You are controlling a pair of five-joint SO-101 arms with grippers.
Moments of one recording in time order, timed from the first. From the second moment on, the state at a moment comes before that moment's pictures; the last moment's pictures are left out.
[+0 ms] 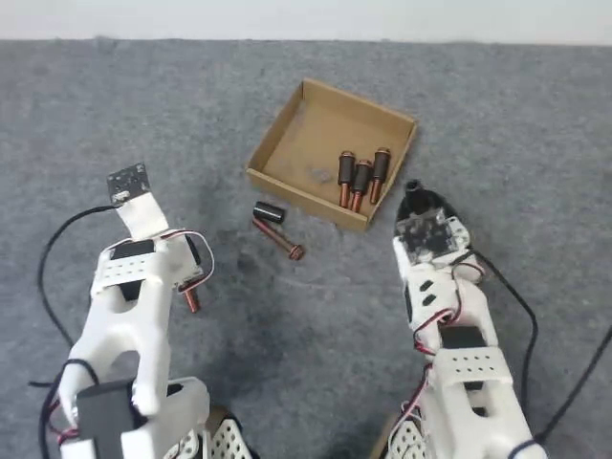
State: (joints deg) left arm -17.4 -16.3 58.5 43.7 18.0; right arm -9.6 -53.5 89.3 -12.5 21.5
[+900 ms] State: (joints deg) left arm -17.4 -16.3 59.0 43.7 18.0; right arm -23.3 -42.2 82.1 -28.1 -10.2
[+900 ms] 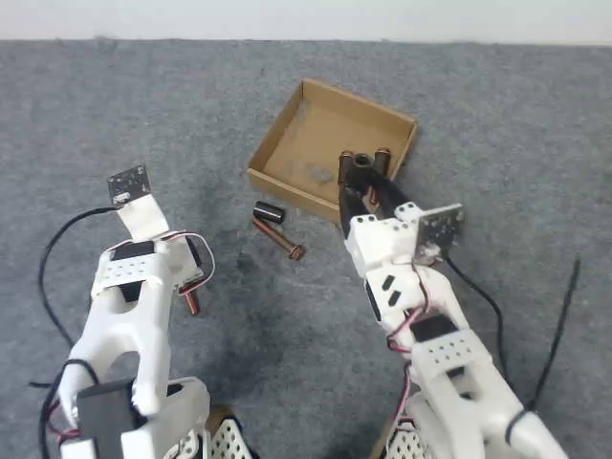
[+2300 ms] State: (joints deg) left arm -17.4 -16.3 59.0 43.7 17.7; right arm -32.9 19.9 90.8 -98.9 2.2
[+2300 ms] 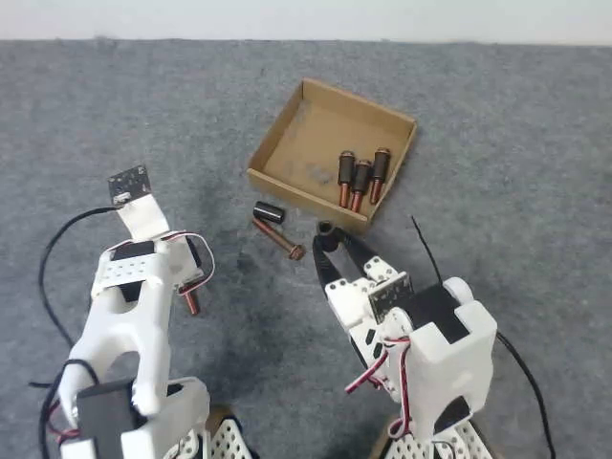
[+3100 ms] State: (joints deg) left arm -14.0 -16.3 48.0 44.1 17.7; right arm -34.7 19.9 91.2 -98.8 1.4
